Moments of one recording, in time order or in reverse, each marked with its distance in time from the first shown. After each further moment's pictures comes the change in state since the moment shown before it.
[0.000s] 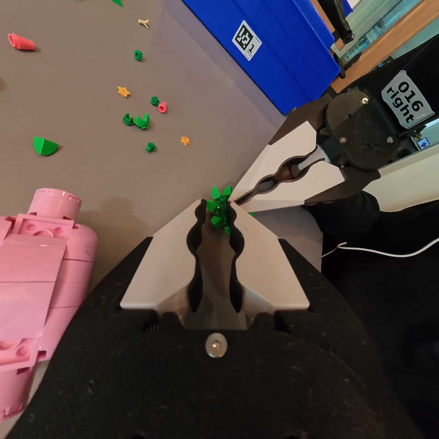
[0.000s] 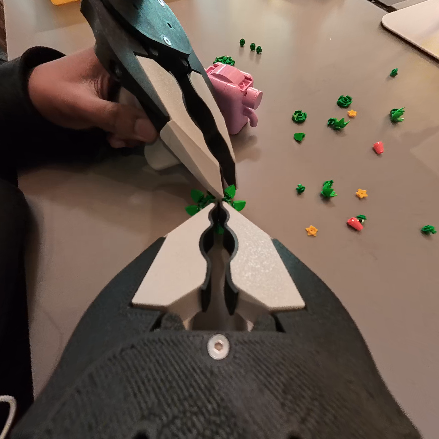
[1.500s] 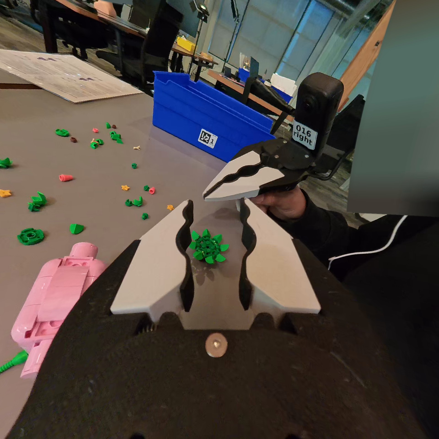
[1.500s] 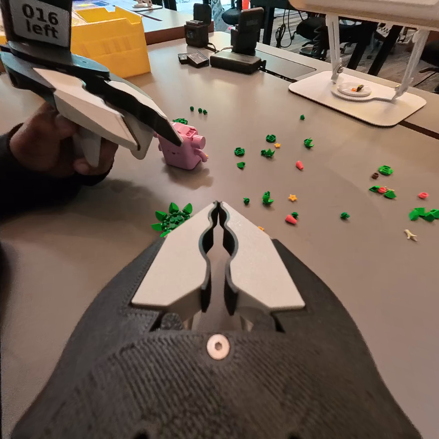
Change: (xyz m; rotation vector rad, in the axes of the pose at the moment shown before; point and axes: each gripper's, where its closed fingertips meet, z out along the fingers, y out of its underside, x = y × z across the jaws) left arm 0.035 -0.043 -0.042 0.343 0.074 0.238; right arm 0.039 -0.021 -0.035 0.228 0.150 0.083
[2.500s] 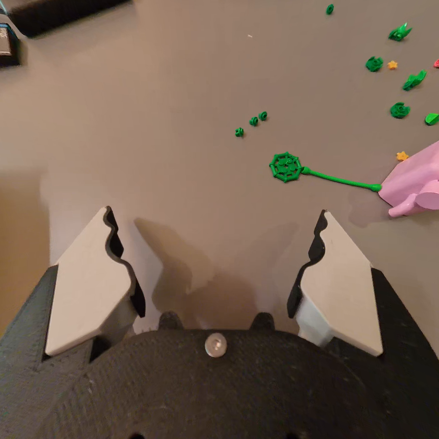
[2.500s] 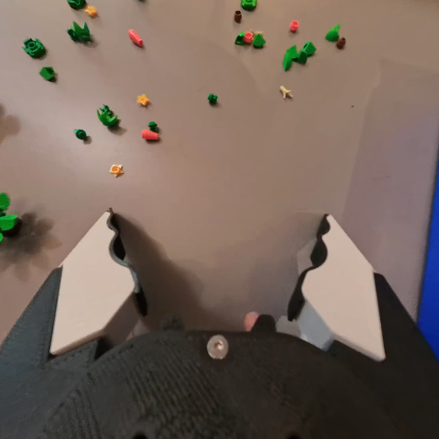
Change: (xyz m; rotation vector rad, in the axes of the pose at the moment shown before) left arm -0.178 0.053 -0.218 -0.319 -1.043 -0.113; right arm 0.105 0.083 -0.027 -0.421 0.465 0.274
